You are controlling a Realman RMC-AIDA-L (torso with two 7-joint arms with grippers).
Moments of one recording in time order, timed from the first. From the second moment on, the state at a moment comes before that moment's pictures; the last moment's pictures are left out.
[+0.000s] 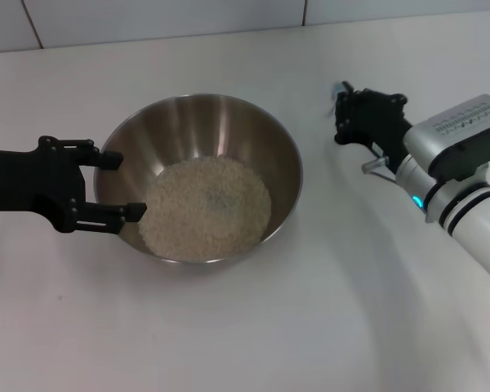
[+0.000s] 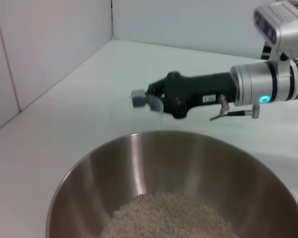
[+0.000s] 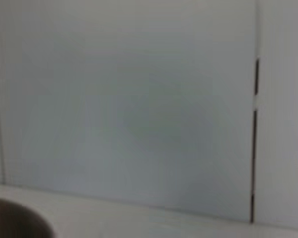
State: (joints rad) left arm -0.44 -2.06 1.03 1.22 2.08 1.61 -1.67; right arm 0.55 2.08 0.49 0.27 -2.05 -0.92 0.08
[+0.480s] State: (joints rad) left arm -0.44 -2.06 1.03 1.22 2.08 1.61 -1.67; right arm 0.52 2.08 0.49 0.27 -2.09 -0.88 0.10
